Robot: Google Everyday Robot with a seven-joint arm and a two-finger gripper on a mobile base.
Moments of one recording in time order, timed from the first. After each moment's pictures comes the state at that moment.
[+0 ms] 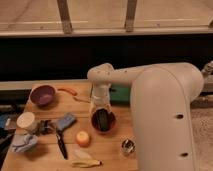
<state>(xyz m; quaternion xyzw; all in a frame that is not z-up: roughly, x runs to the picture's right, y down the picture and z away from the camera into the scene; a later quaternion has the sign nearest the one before) -0.031 0.137 0.814 -0.36 0.24 0.56 0.71</state>
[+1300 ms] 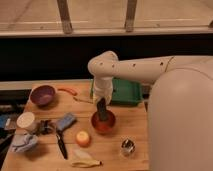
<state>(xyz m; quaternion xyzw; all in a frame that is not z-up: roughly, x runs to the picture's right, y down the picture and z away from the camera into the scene) -0.016 0.053 0.751 -0.27 0.20 0.60 0.73</state>
